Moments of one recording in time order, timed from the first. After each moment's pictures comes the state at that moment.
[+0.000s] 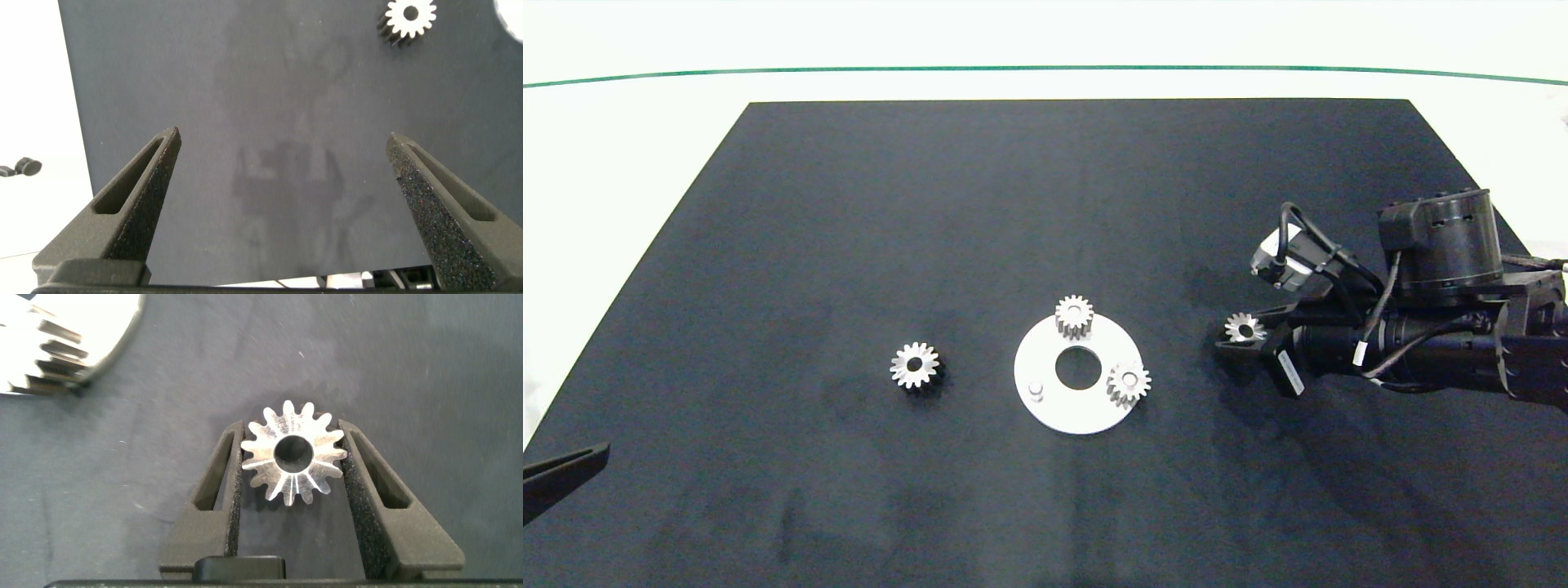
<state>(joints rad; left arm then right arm) -0.12 0.80 -0.92 0.55 0.08 0.14 0.36 1.65 -1.00 -0.13 0.11 -0.41</state>
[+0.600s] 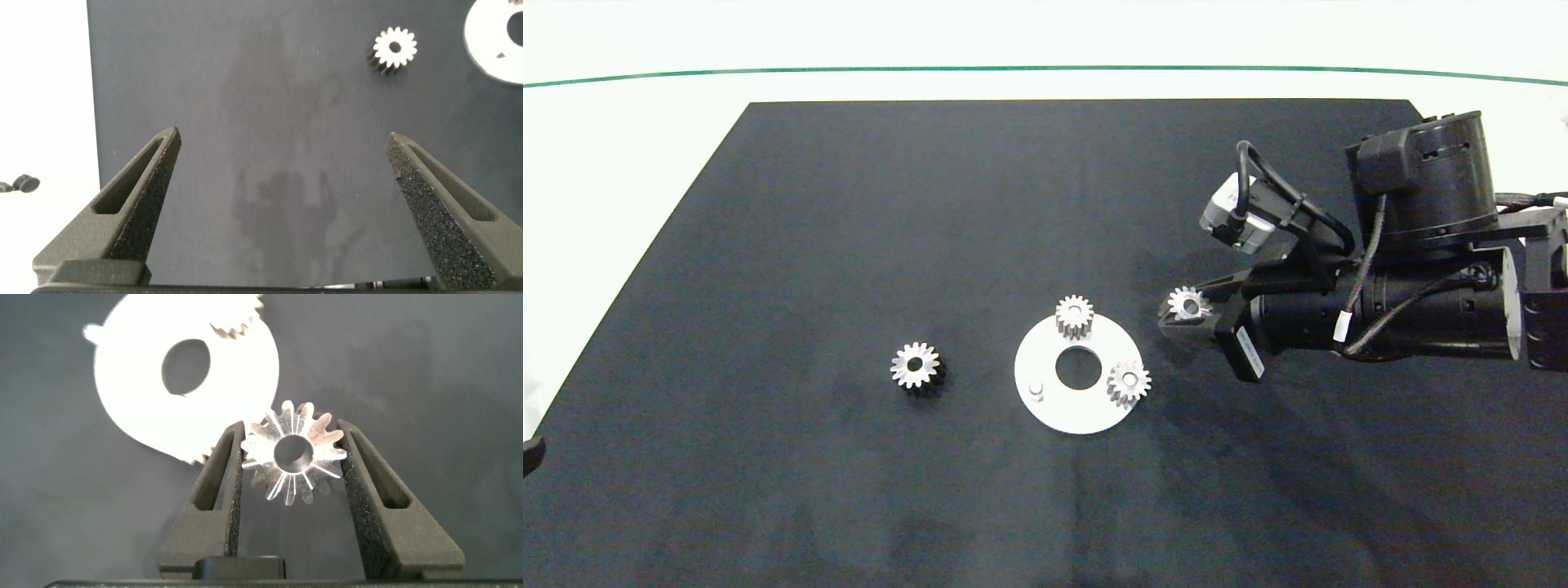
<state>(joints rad) -0.12 0.70 -0.94 0.54 0.08 0.11 0.56 1.64 -1.21 0.05 0.10 -0.39</state>
